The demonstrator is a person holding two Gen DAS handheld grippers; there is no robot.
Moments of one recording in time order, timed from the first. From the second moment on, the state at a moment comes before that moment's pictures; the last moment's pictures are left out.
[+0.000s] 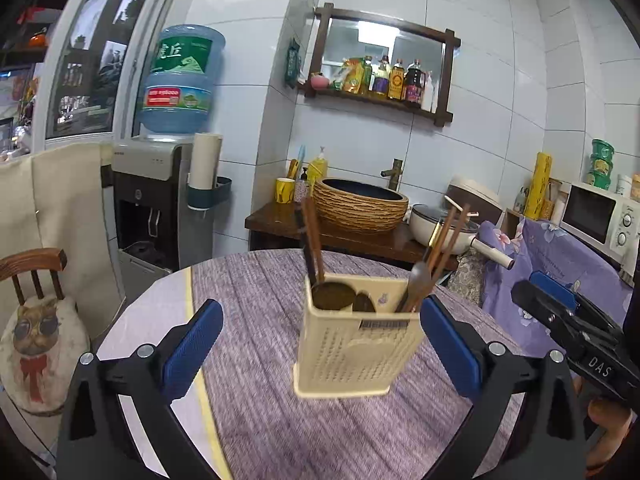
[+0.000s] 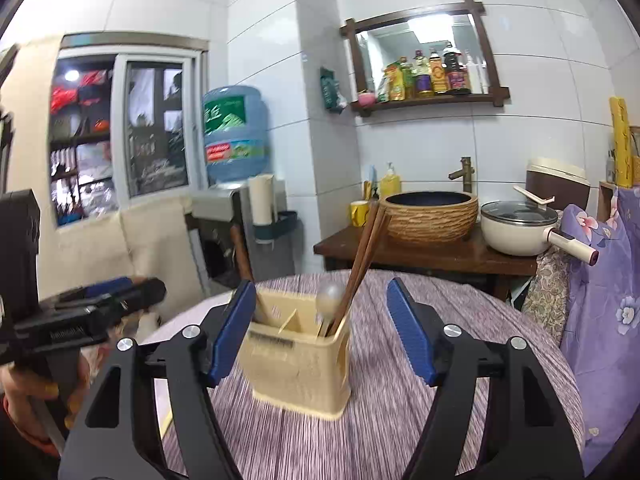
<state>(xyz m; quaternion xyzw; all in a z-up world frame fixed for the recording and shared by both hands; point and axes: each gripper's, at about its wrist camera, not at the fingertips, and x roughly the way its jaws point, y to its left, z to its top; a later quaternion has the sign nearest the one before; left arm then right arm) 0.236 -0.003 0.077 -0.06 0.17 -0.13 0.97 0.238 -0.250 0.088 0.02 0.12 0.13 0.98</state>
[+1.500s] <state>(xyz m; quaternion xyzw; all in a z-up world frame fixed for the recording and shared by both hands) 0.016 0.014 0.003 -0.06 0.13 -0.09 0.99 -0.002 -0.225 0.004 0.02 0.11 0.17 0.98</state>
